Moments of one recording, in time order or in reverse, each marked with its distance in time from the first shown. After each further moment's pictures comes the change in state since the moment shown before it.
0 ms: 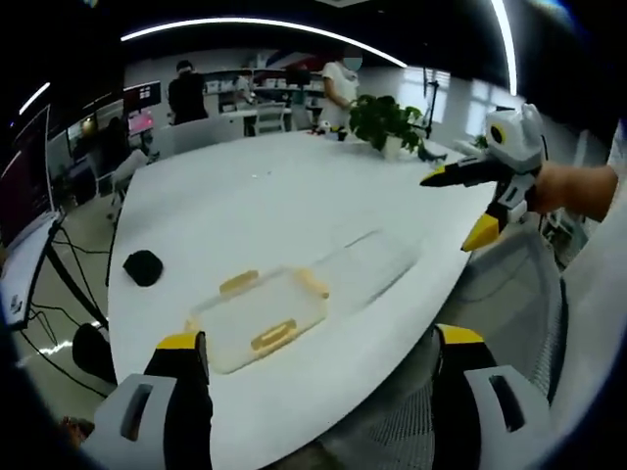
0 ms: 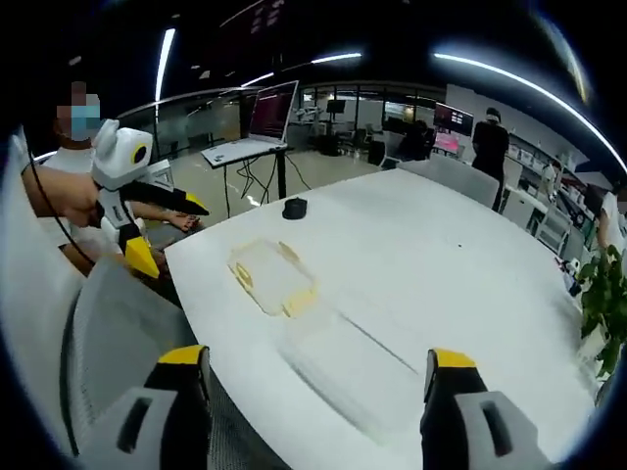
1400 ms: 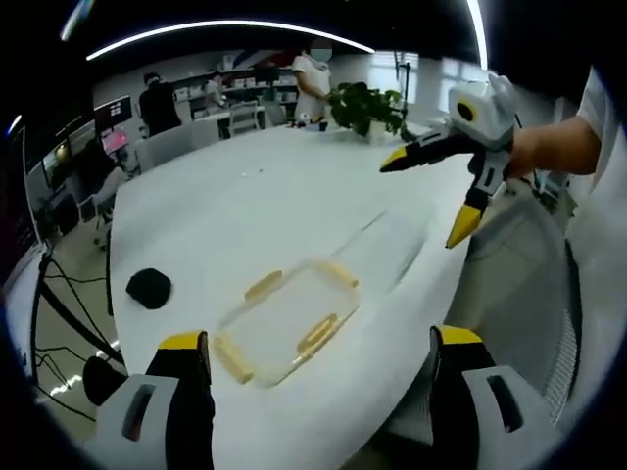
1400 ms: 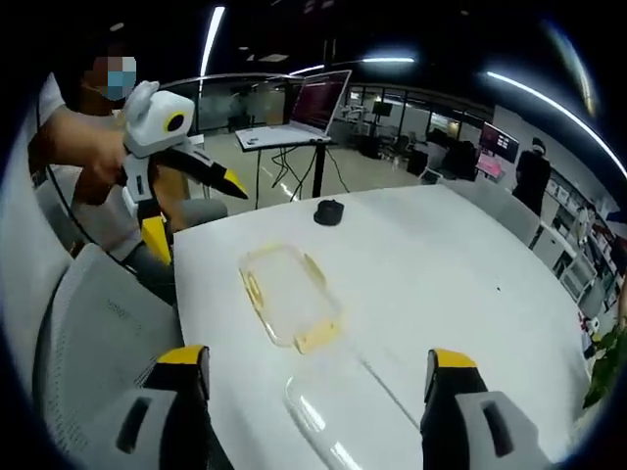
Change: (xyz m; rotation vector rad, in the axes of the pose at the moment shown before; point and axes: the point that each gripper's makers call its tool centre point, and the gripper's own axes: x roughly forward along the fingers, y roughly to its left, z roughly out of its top) left arm 0.008 0.047 -0.004 0.127 0.035 -0.070; right arm 0.064 0.016 0.034 -0.176 0.021 0.103
